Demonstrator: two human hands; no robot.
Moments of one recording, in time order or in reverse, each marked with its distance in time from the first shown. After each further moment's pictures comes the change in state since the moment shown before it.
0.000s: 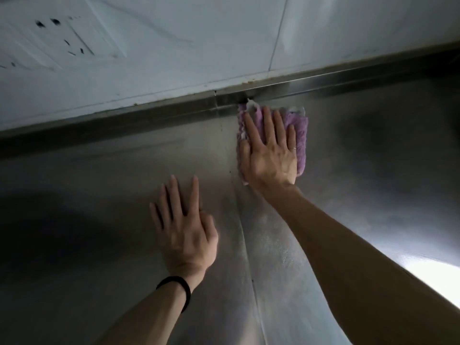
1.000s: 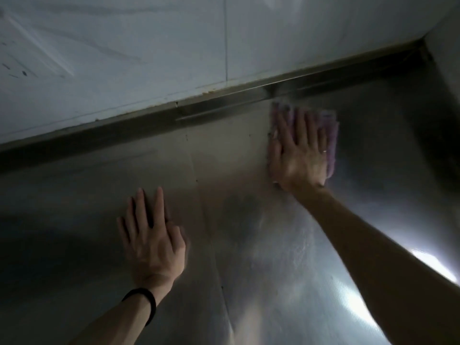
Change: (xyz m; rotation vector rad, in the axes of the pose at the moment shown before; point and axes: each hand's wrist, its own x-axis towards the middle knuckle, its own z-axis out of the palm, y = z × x) left_hand 0.001 0.008 -0.009 -0.027 -0.009 -0.014; right_hand -0.008 0.112 -0.033 -0.050 0.131 0.162
